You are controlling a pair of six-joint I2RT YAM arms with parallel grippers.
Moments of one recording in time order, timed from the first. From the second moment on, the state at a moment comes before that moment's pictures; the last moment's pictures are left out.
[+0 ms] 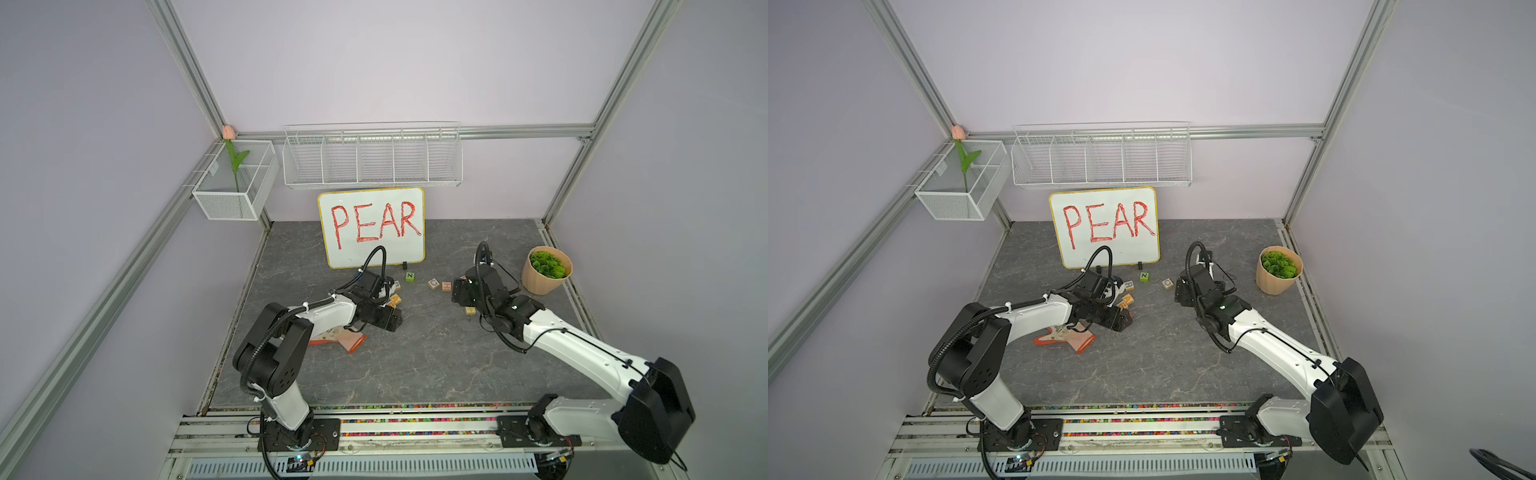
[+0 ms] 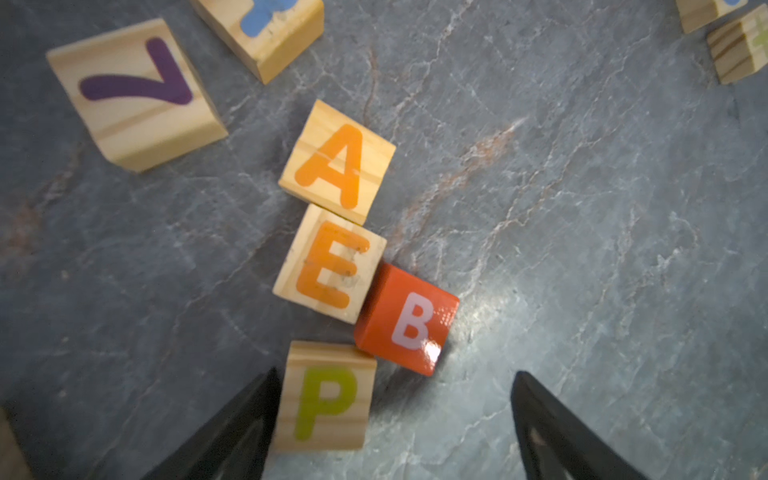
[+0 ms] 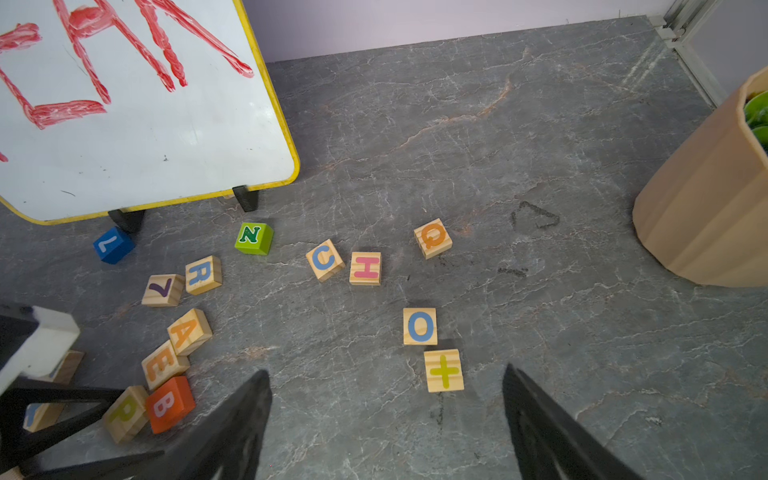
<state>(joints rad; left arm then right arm) -0.60 1.69 0.92 -0.30 0.24 -0.13 0.65 1.28 0.91 -0.37 0.44 0.53</state>
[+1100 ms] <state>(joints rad) -0.70 1.68 0.90 -0.33 -0.06 -0.24 0.64 1.27 0.82 -0.21 0.14 0.41</state>
